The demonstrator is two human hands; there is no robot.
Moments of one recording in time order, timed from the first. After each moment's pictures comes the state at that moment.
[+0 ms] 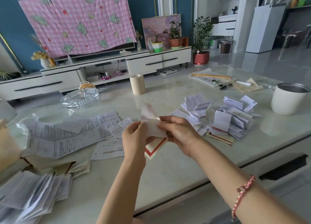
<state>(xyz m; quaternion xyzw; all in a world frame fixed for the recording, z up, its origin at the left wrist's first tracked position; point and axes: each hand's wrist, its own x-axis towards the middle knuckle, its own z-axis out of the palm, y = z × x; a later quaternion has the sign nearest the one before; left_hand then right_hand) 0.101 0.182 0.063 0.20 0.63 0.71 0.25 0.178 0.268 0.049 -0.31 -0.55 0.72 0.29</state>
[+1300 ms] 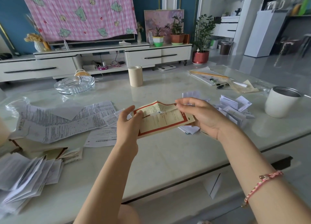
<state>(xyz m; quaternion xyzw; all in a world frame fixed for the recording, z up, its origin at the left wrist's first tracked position) 0.086 0.186 0.055 0.17 0.61 0.72 0.29 0.234 0.299 0.079 -0.30 -0.66 0.63 0.27</state>
